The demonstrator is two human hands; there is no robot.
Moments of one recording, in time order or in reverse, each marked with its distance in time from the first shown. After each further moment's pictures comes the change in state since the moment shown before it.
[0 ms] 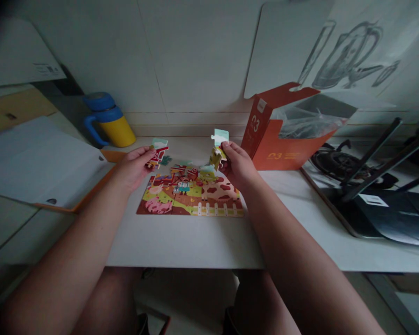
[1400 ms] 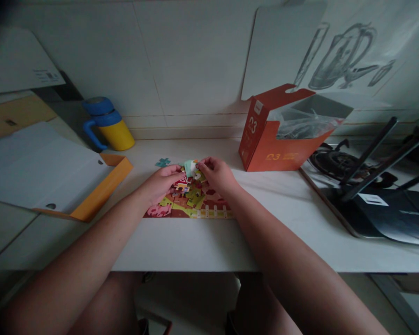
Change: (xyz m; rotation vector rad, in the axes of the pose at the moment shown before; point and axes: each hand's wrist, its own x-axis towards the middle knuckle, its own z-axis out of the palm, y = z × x) left_hand -0.037 -0.020 0.059 0.050 -0.316 -0.298; right_hand -0.004 0.043 0.017 -0.734 0.051 0.023
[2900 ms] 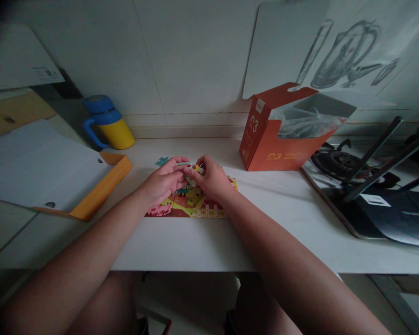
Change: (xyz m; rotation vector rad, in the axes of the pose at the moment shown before) left_hand -0.002 -0.004 0.003 -0.213 -0.169 0.174; right_hand -0.013 -0.005 0.011 -0.367 0.026 -0.275
